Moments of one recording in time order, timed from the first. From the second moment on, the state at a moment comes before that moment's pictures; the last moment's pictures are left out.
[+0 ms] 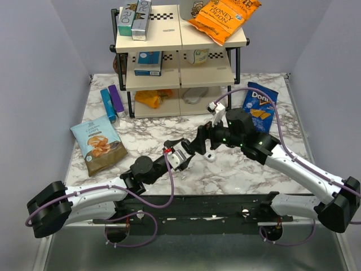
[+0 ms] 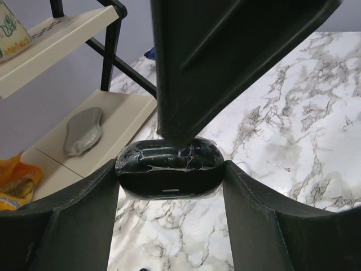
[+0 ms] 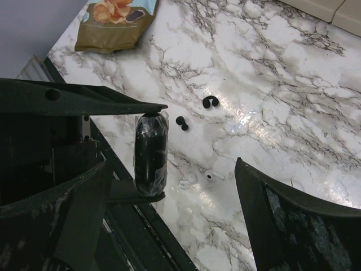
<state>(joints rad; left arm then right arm) -1.03 0.99 0.30 0.79 -0.10 0.31 0.77 1.15 1.00 -0.30 -0.25 0.29</state>
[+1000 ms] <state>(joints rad) -1.06 0.90 0.29 0.72 -0.12 0.31 0.78 1.18 1.01 -0.30 -0.17 0.31</state>
